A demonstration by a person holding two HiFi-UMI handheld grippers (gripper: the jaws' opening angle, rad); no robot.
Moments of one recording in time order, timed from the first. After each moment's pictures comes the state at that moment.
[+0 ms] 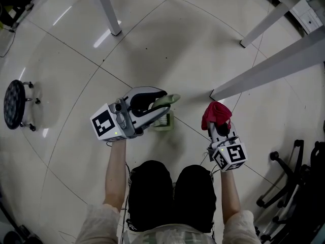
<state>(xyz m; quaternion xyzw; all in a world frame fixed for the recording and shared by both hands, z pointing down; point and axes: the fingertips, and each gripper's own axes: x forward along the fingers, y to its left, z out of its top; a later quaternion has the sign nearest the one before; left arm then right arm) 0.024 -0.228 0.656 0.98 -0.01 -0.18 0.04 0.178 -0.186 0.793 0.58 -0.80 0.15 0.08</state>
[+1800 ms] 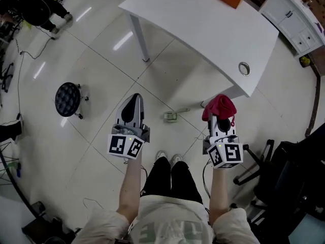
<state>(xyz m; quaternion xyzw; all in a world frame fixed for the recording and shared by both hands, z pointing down) -0.118 -0.236 0.202 0.85 -0.51 -0.11 0.10 0.132 -0.183 0.221 0.63 -0.77 0.12 0.00</state>
